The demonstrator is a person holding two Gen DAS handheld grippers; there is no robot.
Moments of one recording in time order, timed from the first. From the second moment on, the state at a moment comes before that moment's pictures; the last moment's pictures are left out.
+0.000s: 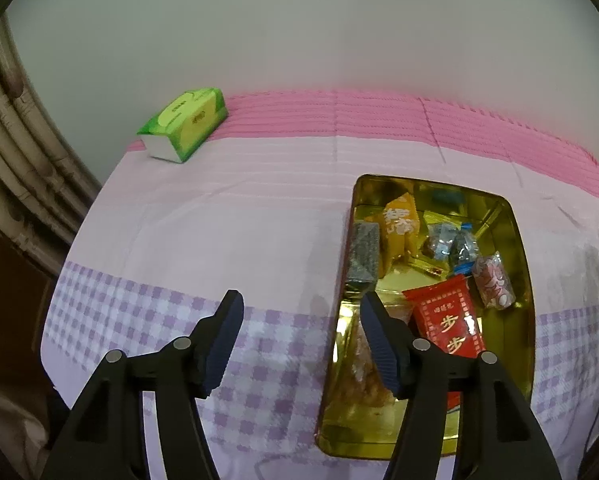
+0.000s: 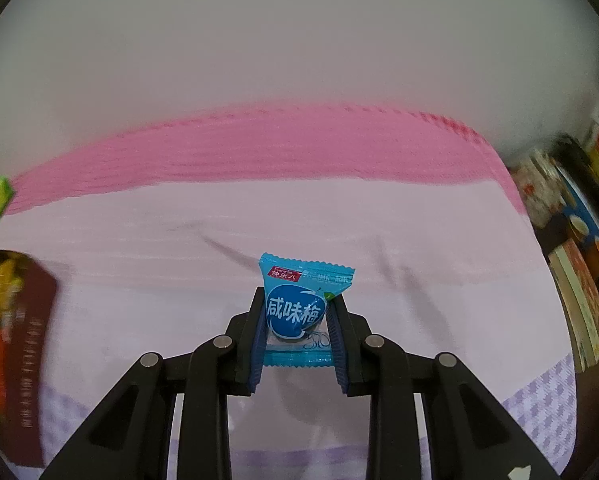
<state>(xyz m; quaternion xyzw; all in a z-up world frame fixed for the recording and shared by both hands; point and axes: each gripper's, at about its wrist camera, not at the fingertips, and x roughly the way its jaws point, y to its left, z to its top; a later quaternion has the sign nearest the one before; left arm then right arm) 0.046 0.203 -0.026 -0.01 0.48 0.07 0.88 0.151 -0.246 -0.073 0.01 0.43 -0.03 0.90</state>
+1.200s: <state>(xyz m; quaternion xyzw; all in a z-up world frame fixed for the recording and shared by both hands) 0.017 0.259 -0.044 -0.03 0.47 0.13 0.87 0.104 0.022 -0.083 -0.08 0.47 0.17 0.86</state>
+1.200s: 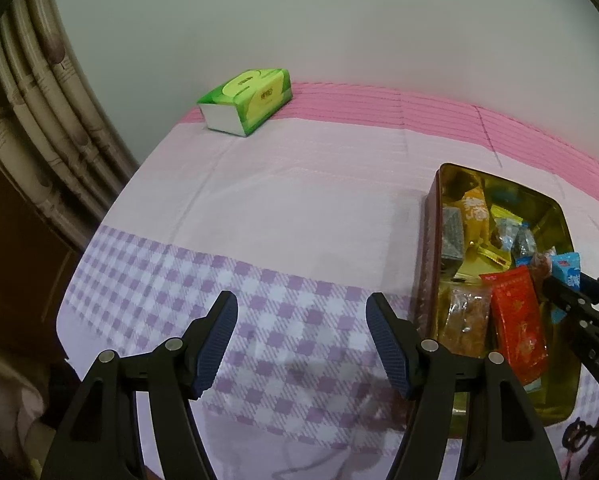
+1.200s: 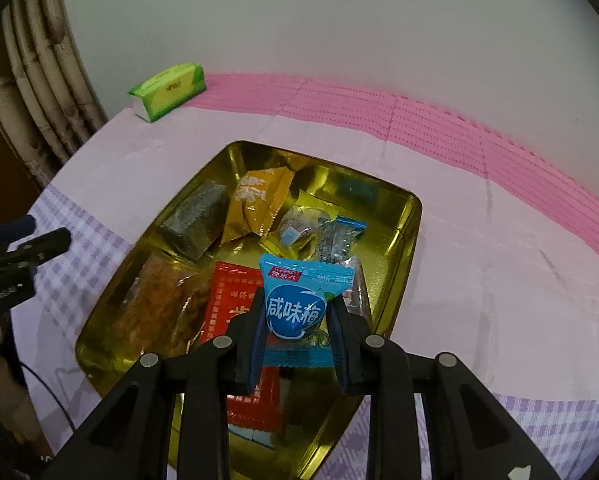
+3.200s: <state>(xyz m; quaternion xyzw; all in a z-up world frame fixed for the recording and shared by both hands) -0.003 0.210 -0.032 0.02 0.49 0.08 0.87 0.049 0.028 -0.081 -0.05 0.51 0.15 0.85</state>
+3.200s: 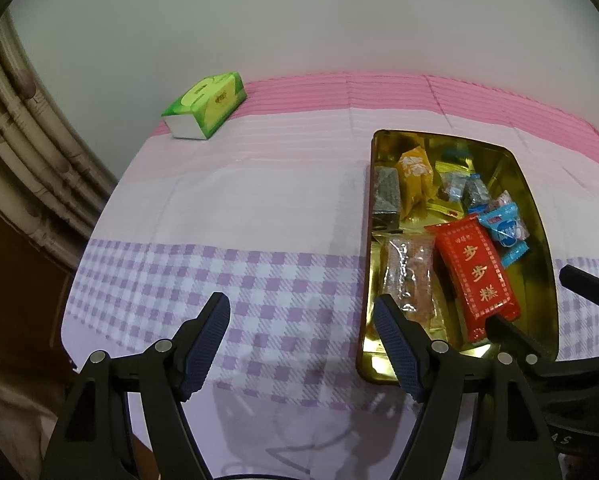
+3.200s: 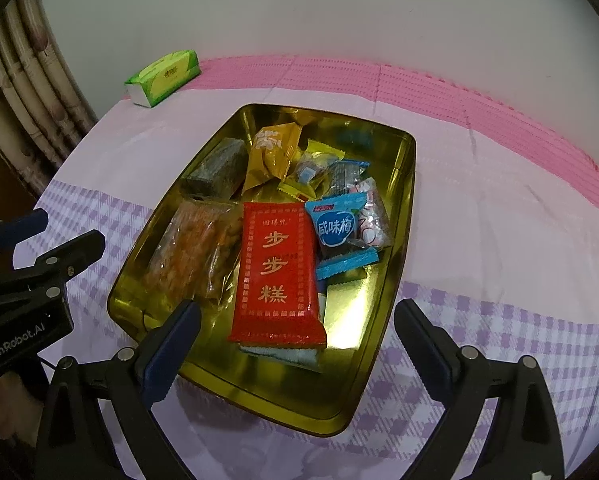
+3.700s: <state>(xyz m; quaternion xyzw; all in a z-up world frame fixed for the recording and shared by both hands) -0.005 0.205 -0.031 0.02 0.49 0.07 0.87 0.047 0.028 -0.082 -0.04 0.51 0.15 0.85</state>
